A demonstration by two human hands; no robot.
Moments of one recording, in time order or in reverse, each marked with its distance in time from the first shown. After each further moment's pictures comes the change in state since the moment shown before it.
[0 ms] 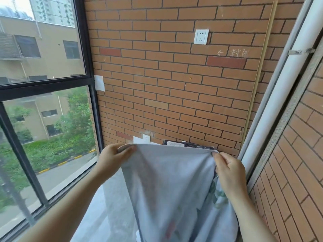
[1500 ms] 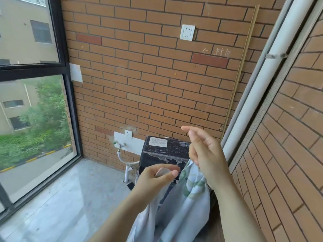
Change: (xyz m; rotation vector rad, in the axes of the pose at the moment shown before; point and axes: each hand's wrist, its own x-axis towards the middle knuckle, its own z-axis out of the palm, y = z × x) left_hand -0.053 0.064 0.109 -0.562 -0.425 -0.163; right_hand 0.001 -0.096 -0.006 0.402 -0.222 -0.061
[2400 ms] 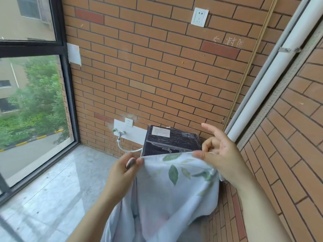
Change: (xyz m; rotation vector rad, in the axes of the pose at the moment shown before) left_hand -0.014 -0.048 -0.107 0.321 0.377 0.207; right_hand -0.006 0.016 0.006 -0.249 -0.134 0.210
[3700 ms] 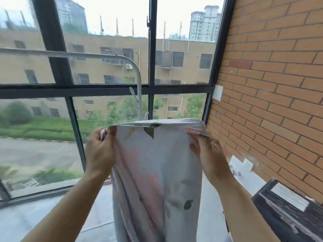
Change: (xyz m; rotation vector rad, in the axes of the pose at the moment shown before) left_hand -0.129 0.126 -0.156 0.332 1.304 -0.123; right_hand 0.003 -0.104 0.138 0.684 -0.698 -0.321
